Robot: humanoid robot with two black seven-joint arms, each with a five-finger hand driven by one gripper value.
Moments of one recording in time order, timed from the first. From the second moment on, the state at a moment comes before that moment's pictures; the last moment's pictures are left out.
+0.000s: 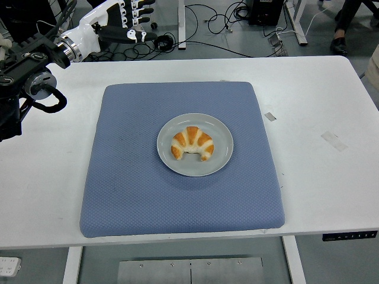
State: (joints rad) left arm -1.28 0.23 -0.18 -0.43 0.29 -0.44 -0.45; right arm -0.09 0.00 0.10 0.08 -0.11 -0.10 0.22
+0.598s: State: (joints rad) left arm -1.50 0.16 0.12 -0.43 0.51 -0.45 -0.45; right arm -0.09 0.00 0.11 0.08 -0.11 -0.10 0.22
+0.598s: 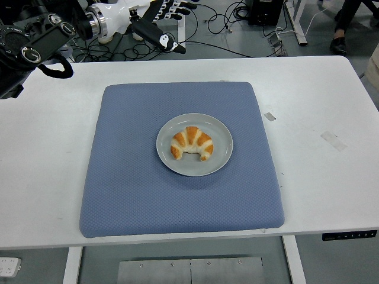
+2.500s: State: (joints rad) left arm -1.55 0.06 0.43 -0.56 0.75 -0.58 -0.44; right arm -0.09 0.00 0.10 0.08 -0.11 -0.10 0.22
